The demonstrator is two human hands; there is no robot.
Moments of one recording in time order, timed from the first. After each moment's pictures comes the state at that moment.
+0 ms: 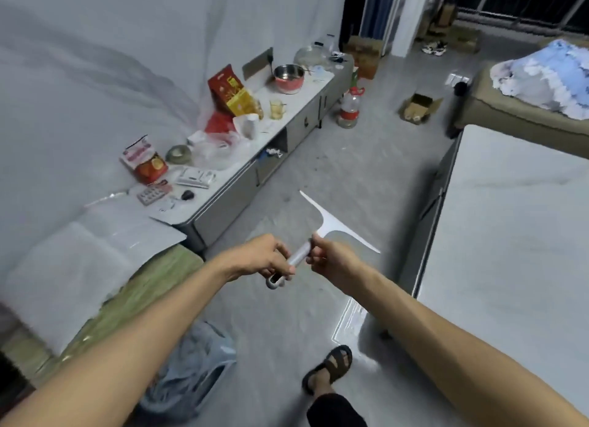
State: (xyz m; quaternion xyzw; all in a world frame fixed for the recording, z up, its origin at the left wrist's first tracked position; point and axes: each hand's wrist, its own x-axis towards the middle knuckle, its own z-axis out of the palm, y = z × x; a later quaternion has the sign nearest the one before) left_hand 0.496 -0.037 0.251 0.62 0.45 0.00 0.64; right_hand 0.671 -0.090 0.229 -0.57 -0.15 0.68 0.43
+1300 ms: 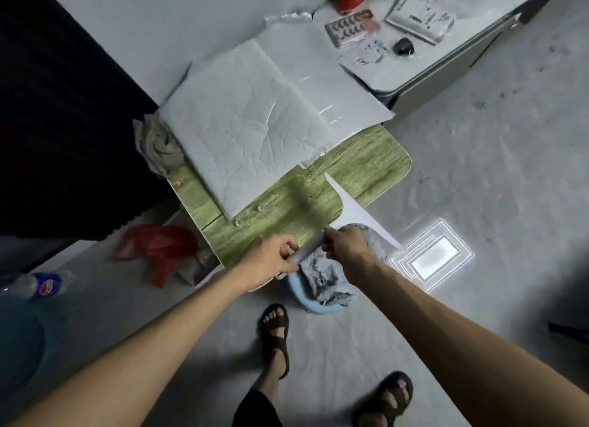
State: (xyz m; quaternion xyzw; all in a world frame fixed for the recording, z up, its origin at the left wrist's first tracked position) left_hand -0.072 -0.076 -0.091 0.53 0.67 0.03 0.52; right_hand 0.094 -0.031 -0.108 -0.72 -0.26 0.62 0.17
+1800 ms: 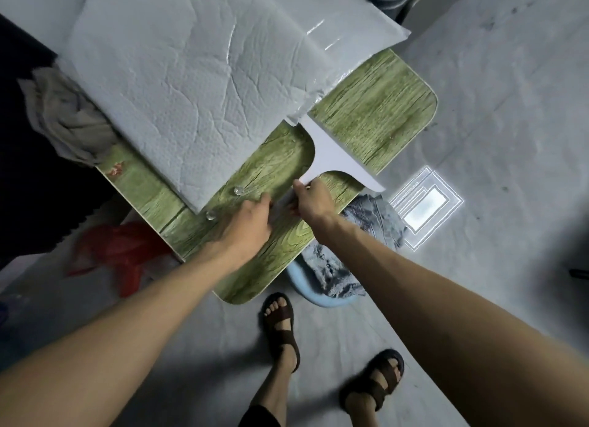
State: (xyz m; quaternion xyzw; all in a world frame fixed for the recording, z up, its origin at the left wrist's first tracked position) left_hand -0.107 -0.022 -0.241 0.69 0.66 -0.10 0.27; right_hand 0.025 0.018 -0.256 -0.70 -0.36 0.59 0.17
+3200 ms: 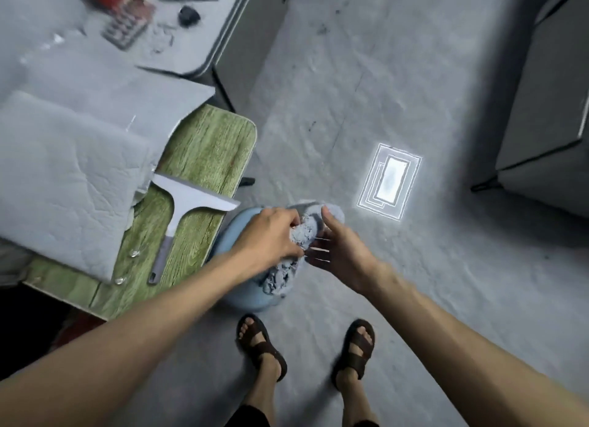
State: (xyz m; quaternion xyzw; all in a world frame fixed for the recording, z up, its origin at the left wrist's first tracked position) left_hand 0.191 -0.047 -0.097 0.80 0.47 -0.12 0.35; right_hand 0.329 -0.130 -0.132 -0.58 0.02 0.72 0.37
